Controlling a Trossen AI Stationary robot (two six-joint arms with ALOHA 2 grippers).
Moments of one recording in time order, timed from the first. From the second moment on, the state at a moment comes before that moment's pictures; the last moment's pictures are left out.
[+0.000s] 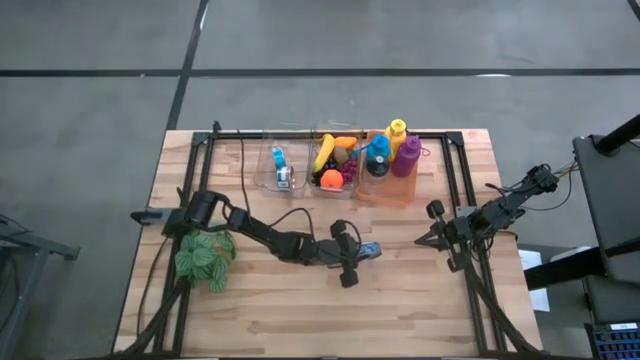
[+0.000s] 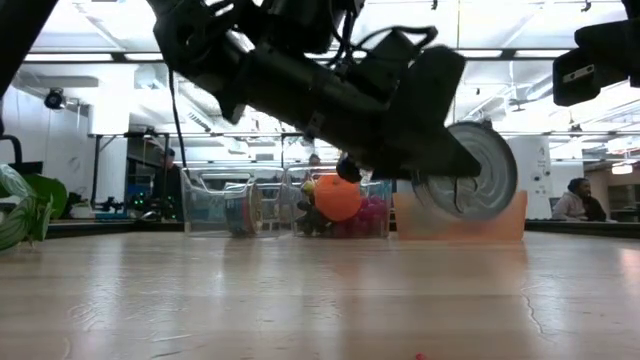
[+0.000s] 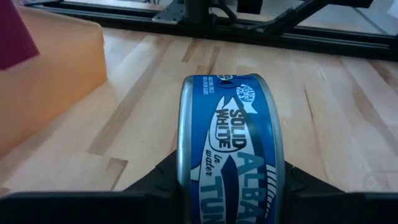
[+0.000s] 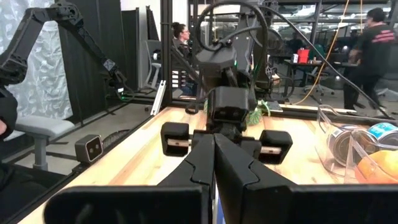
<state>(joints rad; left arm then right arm) -0.23 2.18 1.23 0.54 -0.34 -0.21 0.59 0.02 0.01 0.06 0.34 0.00</state>
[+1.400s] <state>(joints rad) 0.02 1.55 1.22 -0.60 -0.78 -0.71 0.59 0.02 0.01 0.06 0.34 0.00</state>
